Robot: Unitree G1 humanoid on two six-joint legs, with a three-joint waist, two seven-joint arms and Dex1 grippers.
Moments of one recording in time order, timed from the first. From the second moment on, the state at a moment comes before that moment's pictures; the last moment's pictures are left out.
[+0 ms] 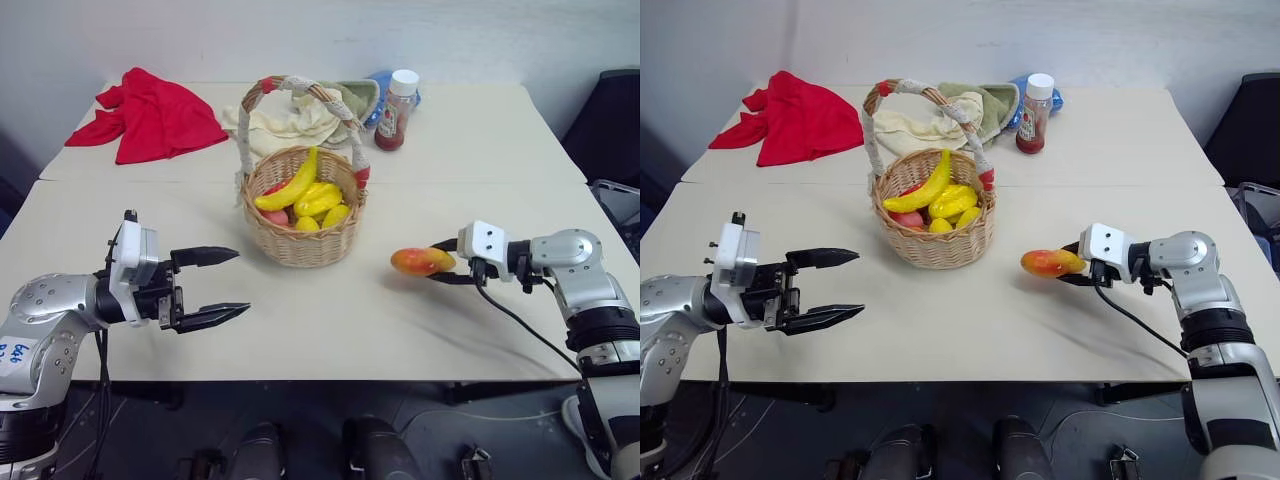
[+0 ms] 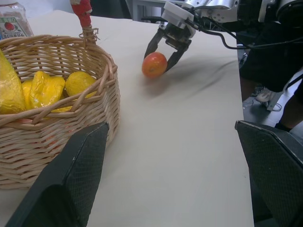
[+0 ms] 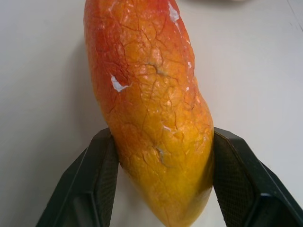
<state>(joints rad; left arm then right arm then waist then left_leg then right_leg) -0.15 0.81 0.32 -0.31 -0.69 0.46 -1.12 -0.70 -0.76 0.12 0.58 0.10 -0.23 1.34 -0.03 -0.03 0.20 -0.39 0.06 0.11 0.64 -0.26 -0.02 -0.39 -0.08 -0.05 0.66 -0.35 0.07</state>
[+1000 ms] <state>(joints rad) -0.07 0.71 0.57 -0.35 -0.85 0.52 -0.79 -0.76 -0.26 0.20 -0.23 0.42 0.76 0.67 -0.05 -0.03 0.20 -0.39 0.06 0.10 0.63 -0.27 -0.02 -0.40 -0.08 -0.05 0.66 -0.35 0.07</state>
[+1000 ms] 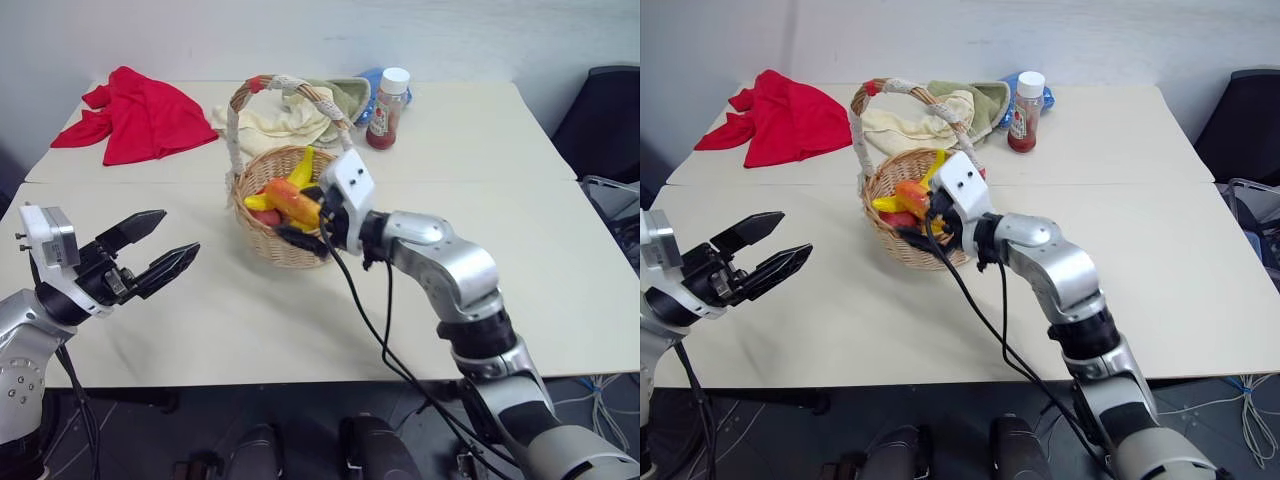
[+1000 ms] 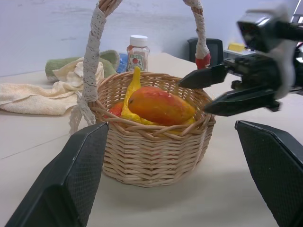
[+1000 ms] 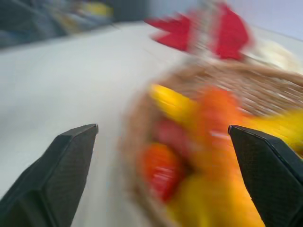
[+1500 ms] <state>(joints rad) 0.01 0.72 0.61 -0.39 -0.91 0.56 -0.80 -0.67 -0.55 -0.11 0.03 0.50 0.47 0.95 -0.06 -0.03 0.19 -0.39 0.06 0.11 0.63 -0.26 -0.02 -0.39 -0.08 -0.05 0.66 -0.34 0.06</state>
